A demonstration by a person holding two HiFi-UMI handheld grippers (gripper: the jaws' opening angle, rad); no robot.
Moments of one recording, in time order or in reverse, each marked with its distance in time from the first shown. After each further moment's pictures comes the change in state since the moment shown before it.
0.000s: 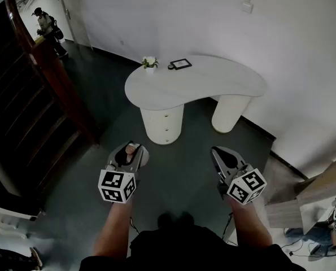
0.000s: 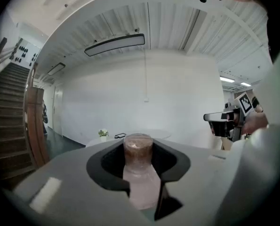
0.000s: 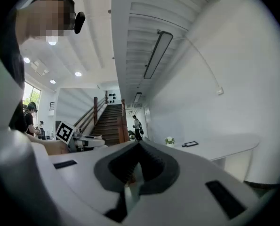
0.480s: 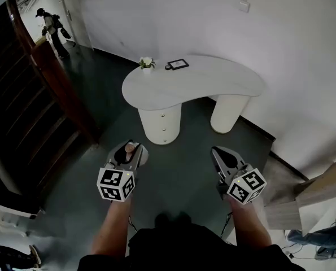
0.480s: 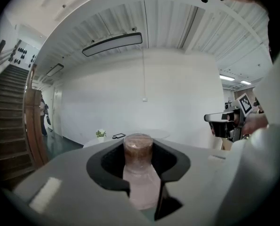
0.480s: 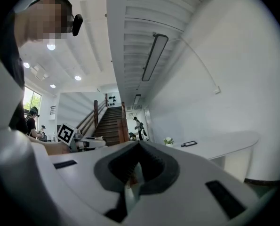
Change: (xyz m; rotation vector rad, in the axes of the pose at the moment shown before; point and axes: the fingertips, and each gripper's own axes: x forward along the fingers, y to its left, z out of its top) left arm 0.011 -0.033 0.005 0.011 0.008 -0.002; right arm -0.031 -0.025 -0.002 0.042 -0.024 0.006
